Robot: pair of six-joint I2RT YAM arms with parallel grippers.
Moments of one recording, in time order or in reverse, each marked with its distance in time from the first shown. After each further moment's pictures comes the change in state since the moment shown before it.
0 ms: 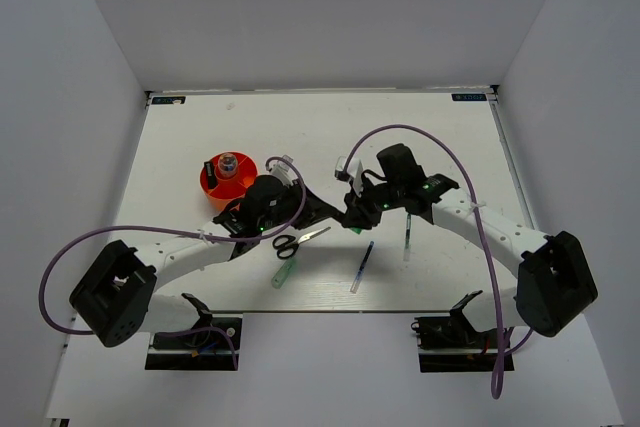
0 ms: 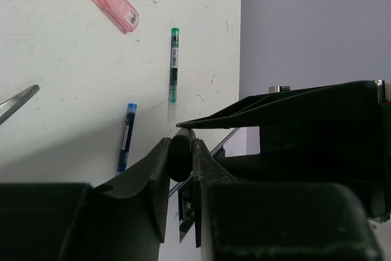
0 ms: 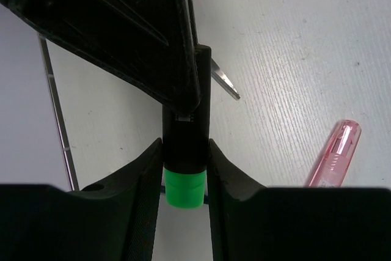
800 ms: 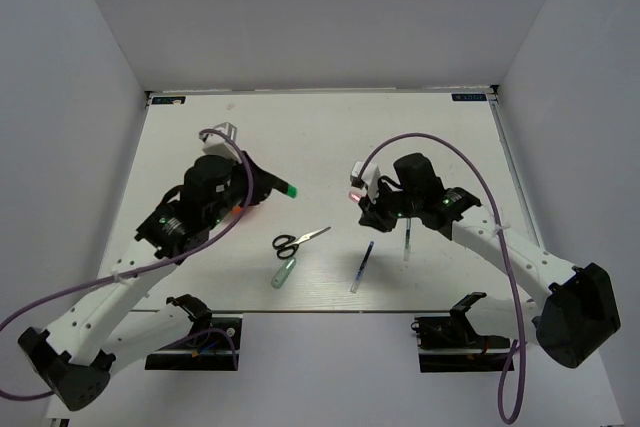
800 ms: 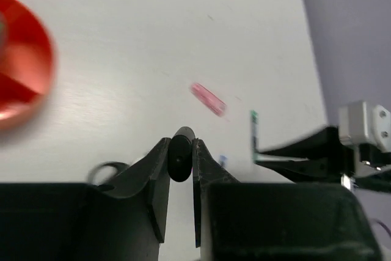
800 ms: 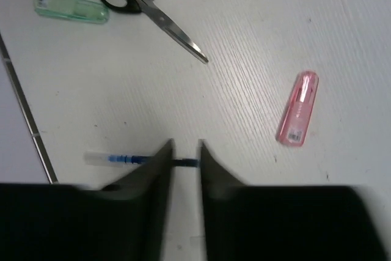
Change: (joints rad) left arm 0.068 -0.393 0.336 -0.730 -0.380 0.420; right arm -0.013 -0.182 -0.087 -0.038 0.148 -0.022
